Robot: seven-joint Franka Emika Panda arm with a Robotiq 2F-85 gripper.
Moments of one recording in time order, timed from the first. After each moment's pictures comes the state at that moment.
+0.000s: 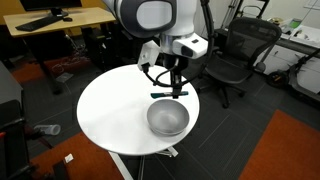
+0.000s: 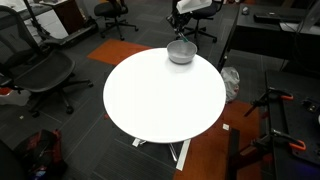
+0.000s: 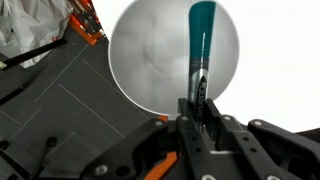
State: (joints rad) arm -0.11 0.59 -0.25 -1.67 0.03 2.36 0.40
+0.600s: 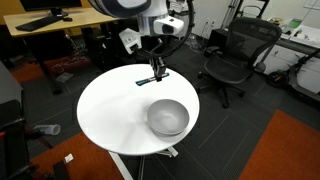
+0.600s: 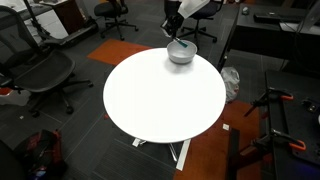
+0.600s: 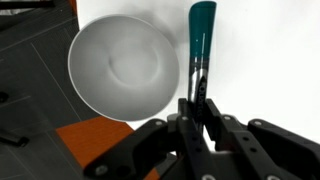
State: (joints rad) arm -0.04 0.48 -0.16 -1.78 -0.07 2.37 0.21
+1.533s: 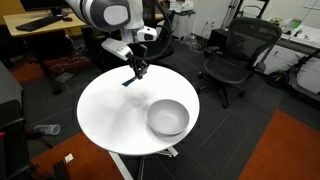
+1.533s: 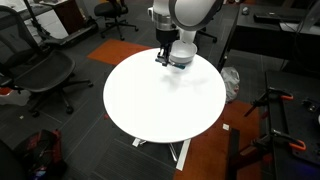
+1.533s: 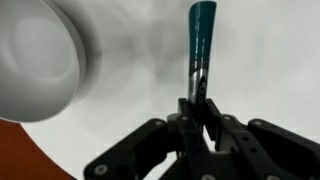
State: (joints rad) arm -0.02 0.52 -0.02 -1.87 -0.08 2.47 -0.07
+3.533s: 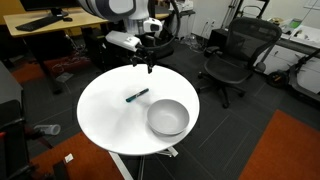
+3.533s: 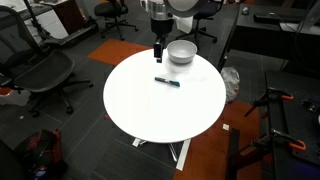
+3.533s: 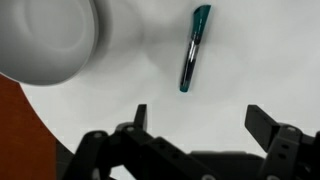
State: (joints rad) arm -0.04 0.51 0.00 -1.79 -0.08 2.37 -0.19
